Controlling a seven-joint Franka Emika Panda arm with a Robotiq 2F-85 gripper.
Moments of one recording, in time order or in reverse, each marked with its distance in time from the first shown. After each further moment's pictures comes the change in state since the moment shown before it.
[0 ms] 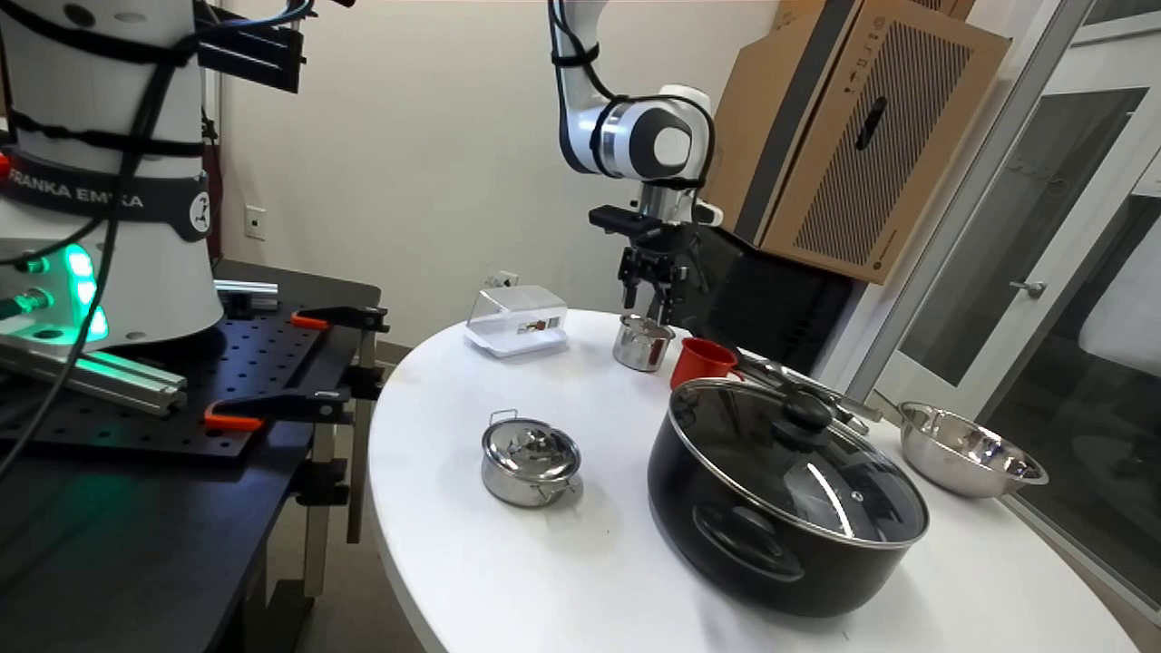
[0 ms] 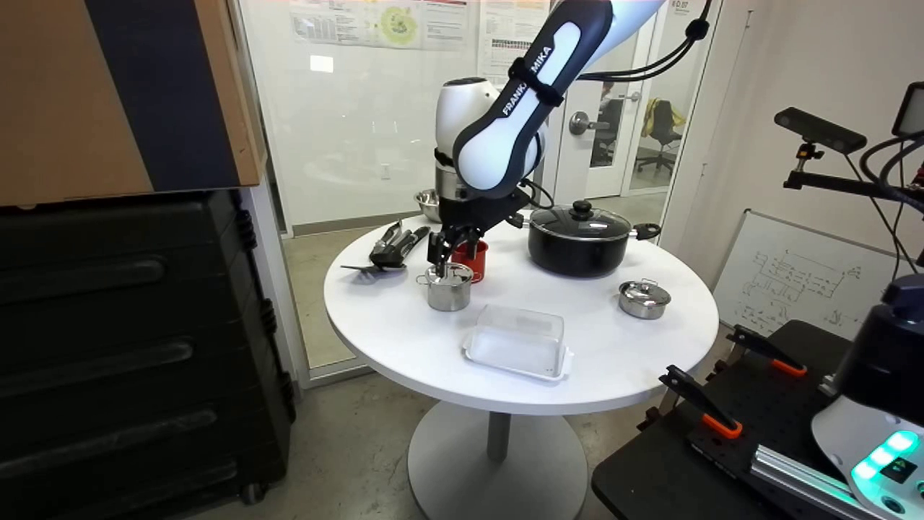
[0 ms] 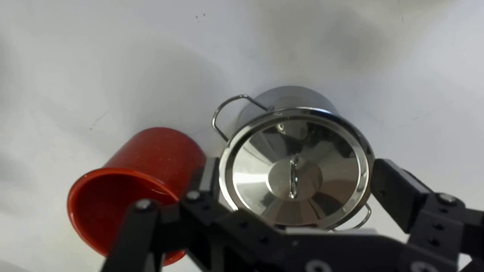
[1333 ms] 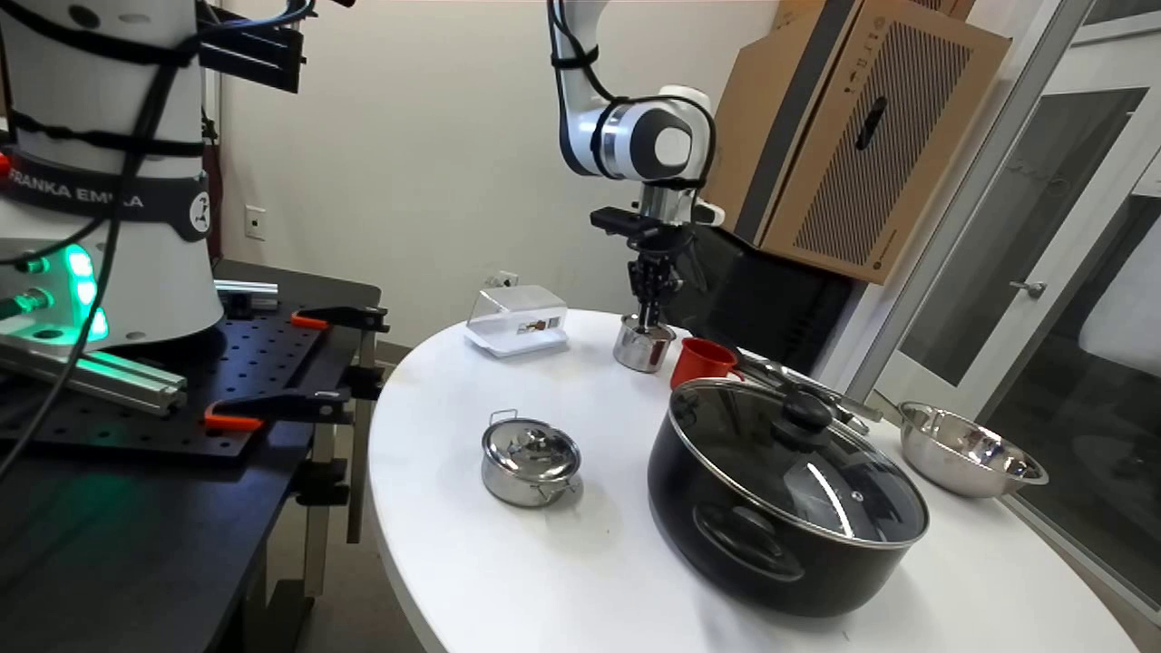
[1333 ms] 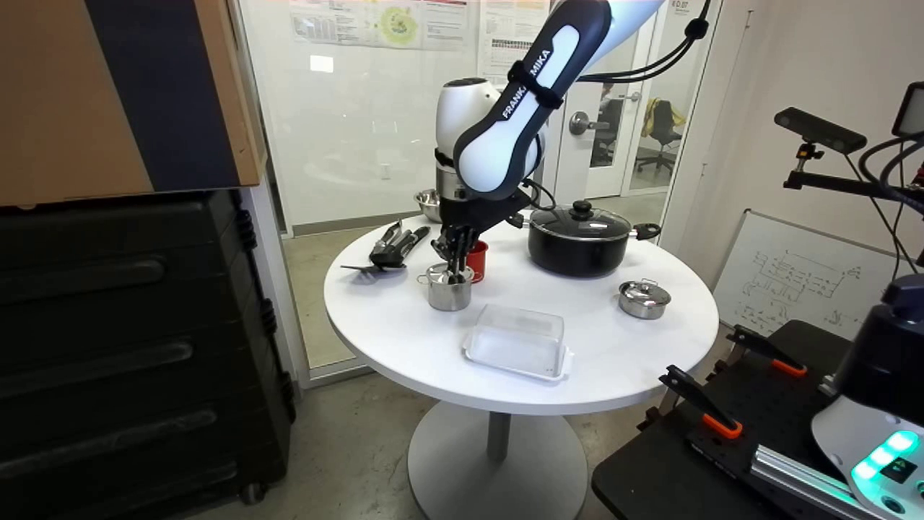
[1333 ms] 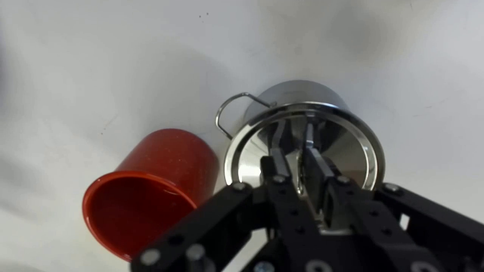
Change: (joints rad) arm 0.032 0.003 -0.038 0.002 -0.002 0.012 0.060
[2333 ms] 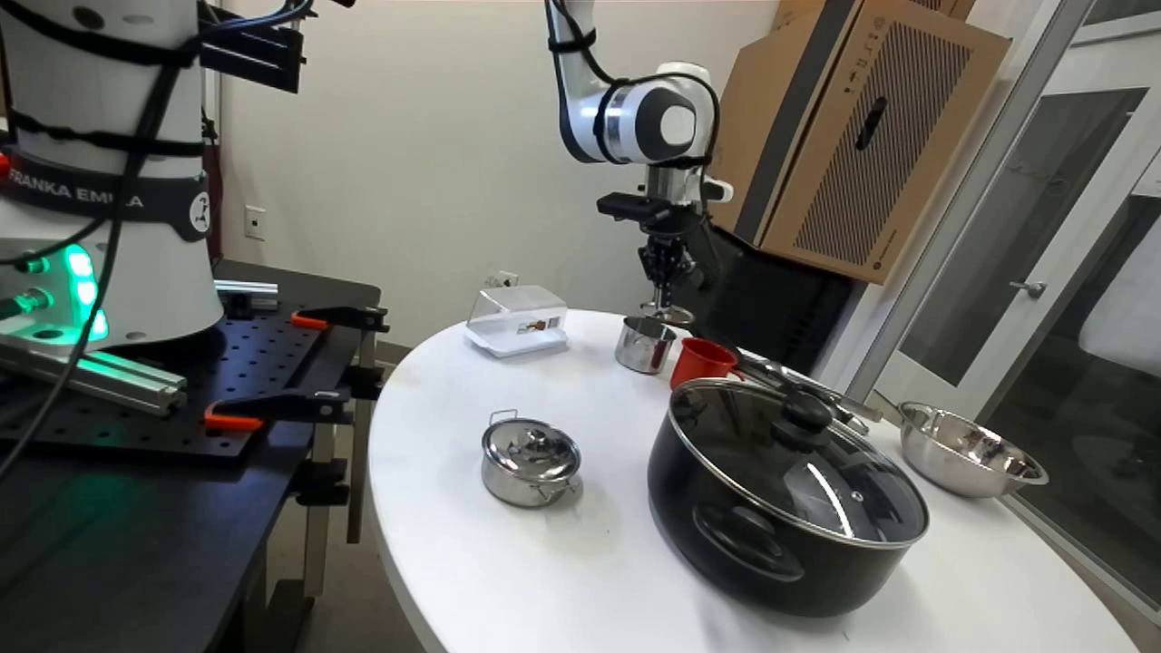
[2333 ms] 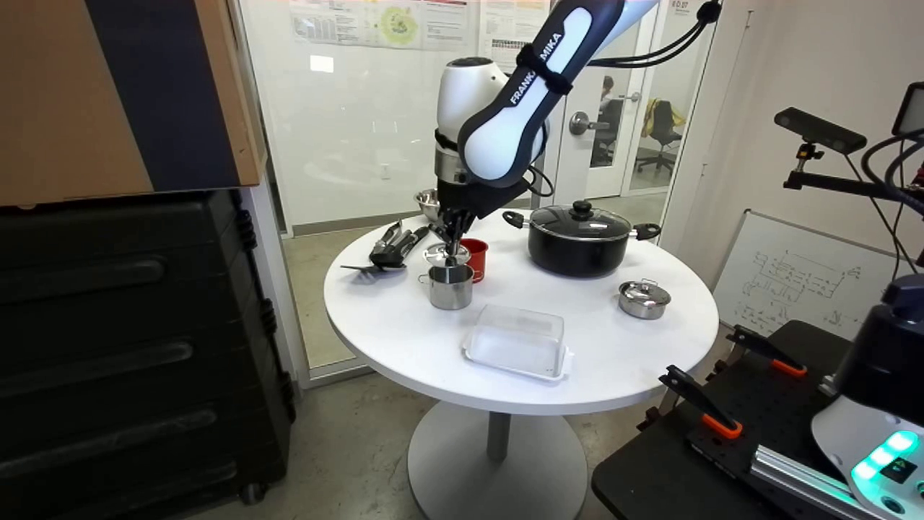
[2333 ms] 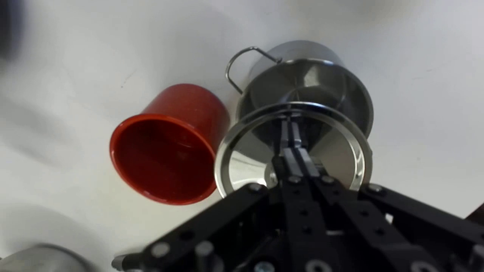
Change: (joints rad) arm 0.029 -0.062 -0.036 -0.028 -0.047 0.051 0.003
